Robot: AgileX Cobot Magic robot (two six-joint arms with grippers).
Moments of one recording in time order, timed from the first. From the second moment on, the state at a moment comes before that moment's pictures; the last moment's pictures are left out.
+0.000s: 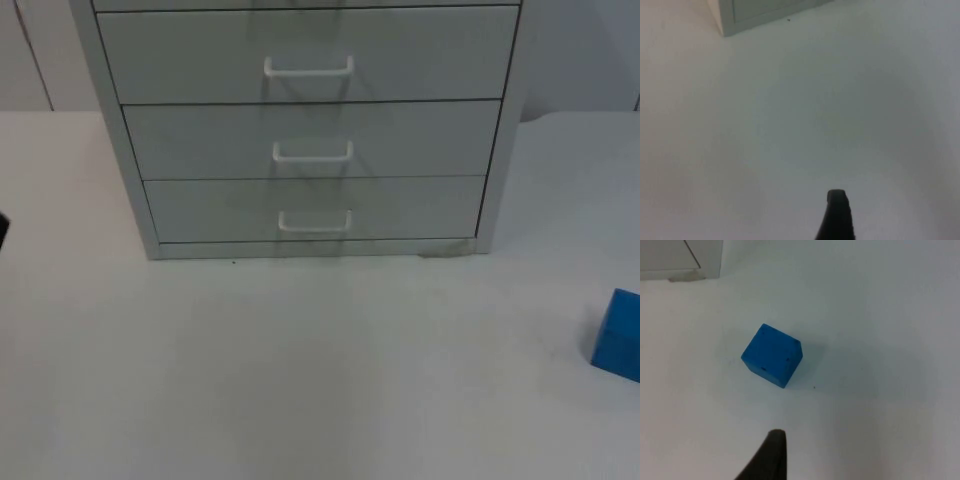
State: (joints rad) right arm 0.02 0.67 -0.58 0.01 0.83 0.01; left arm -0.05 0.93 -0.66 -0.49 0.88 0.54
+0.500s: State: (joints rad) right arm 0.02 0.68 -0.58 0.01 0.81 0.01; left arm -0.50 1.26 -0.80 -0.16 0.62 0.45
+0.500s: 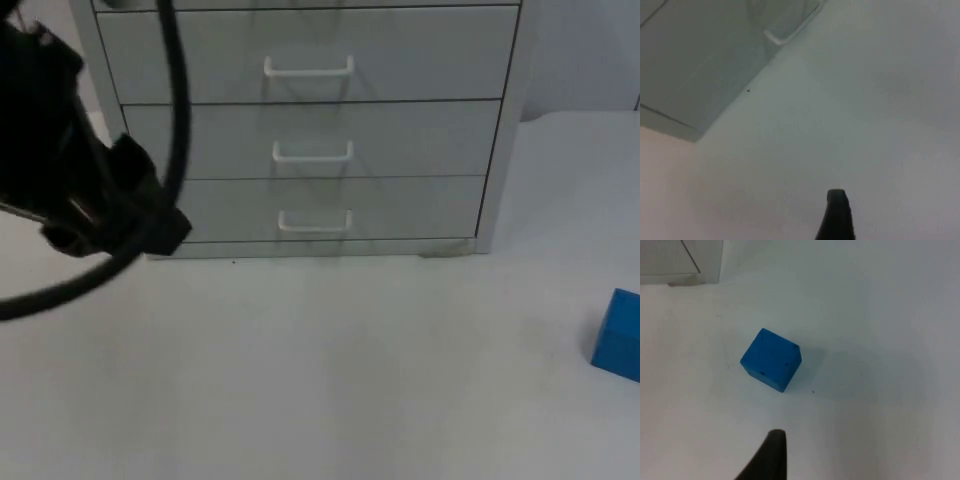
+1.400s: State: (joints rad) right arm 0.02 0.72 -0.58 0.01 0.80 0.01; left arm -0.68 1.88 -1.01 1.00 0.37 -0.15
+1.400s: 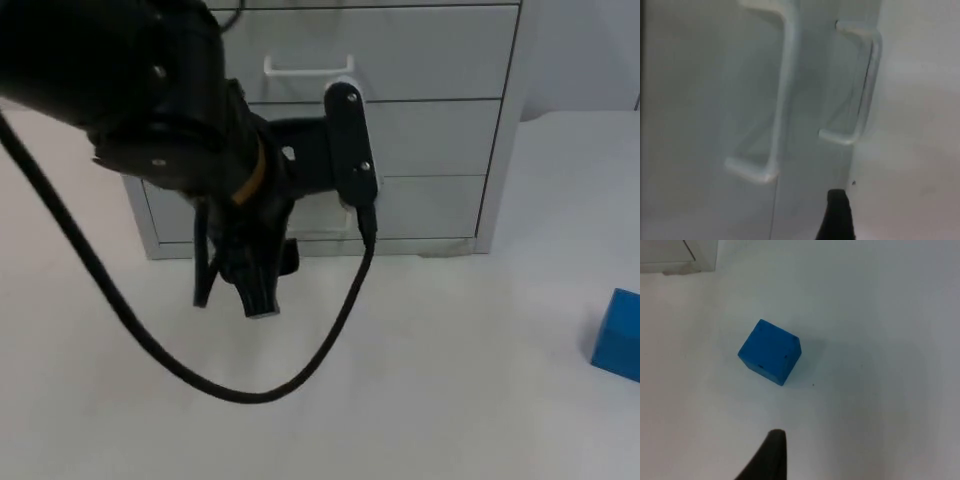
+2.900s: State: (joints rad) right arm 0.02 0.72 -0.58 -0.01 0.79 0.01; left arm -0.67 2.18 -1.24 1.24 0.35 -0.23
